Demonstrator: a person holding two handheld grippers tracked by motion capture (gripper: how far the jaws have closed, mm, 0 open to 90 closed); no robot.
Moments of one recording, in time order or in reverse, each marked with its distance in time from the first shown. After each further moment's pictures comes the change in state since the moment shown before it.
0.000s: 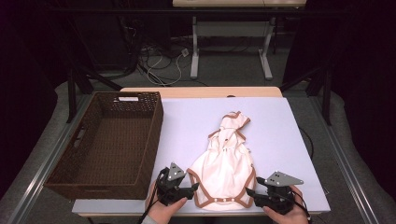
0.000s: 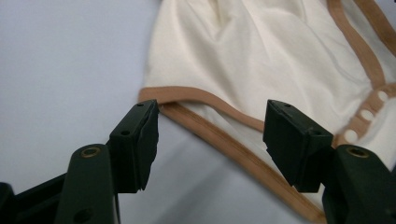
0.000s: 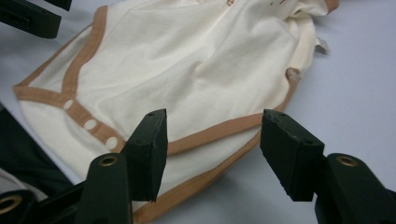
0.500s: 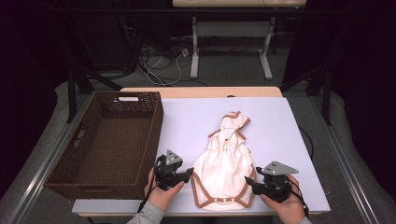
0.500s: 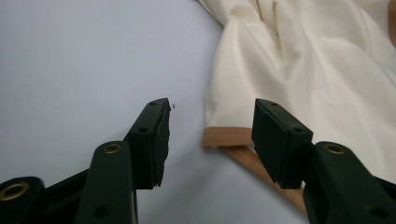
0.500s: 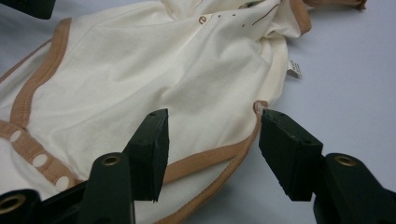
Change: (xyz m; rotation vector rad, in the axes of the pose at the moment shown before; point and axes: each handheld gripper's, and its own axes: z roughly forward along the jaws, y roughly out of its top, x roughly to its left) left arm 0.031 0.020 0.012 0.002 0.070 -0.045; right arm -0.013 0.018 0.016 0.004 -0.062 -0.017
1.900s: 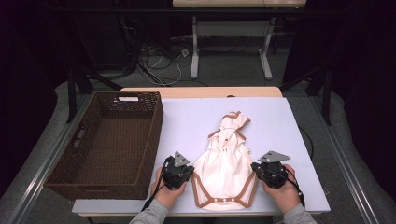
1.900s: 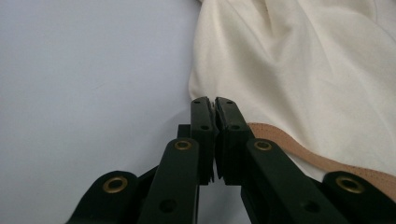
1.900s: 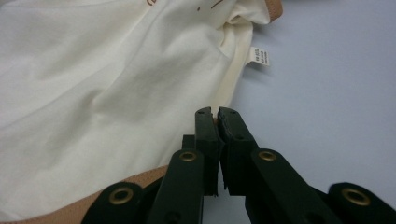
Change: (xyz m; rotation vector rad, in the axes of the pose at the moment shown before) left arm -0.012 -0.005 0.018 0.046 -0.019 0.076; right arm -0.023 0.011 0.029 0.090 -0.075 -0.001
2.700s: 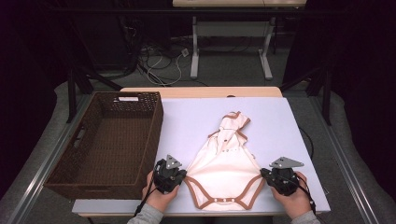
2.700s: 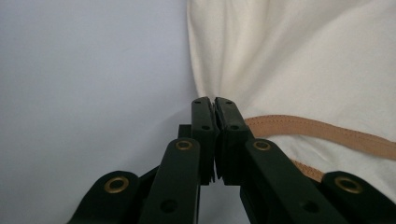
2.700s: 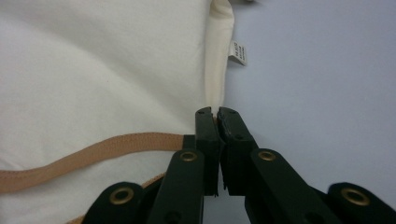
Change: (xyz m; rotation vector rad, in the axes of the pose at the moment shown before) left arm 0.006 -0.011 -0.024 0.048 0.012 -0.031; right arm -0.012 -0.022 -0.022 0.009 -0.007 0.048
